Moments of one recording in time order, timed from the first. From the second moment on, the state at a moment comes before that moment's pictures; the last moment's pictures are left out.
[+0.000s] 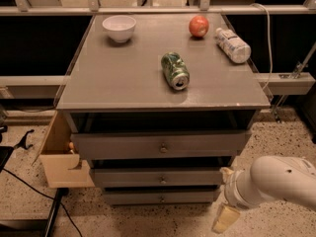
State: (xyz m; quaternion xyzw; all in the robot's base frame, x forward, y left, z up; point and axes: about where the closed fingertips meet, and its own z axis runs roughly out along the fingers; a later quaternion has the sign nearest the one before) arm 0.402 -0.190 0.569 -0.58 0.80 0.06 0.17
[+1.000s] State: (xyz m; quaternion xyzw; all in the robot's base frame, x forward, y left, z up) arm 0.393 -0.203 0.450 -0.57 0.81 0.07 0.15
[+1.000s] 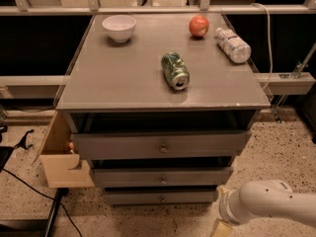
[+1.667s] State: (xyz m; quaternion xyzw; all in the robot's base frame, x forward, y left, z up) arm 0.393 -0.195 0.341 -0.57 0.79 0.11 0.17
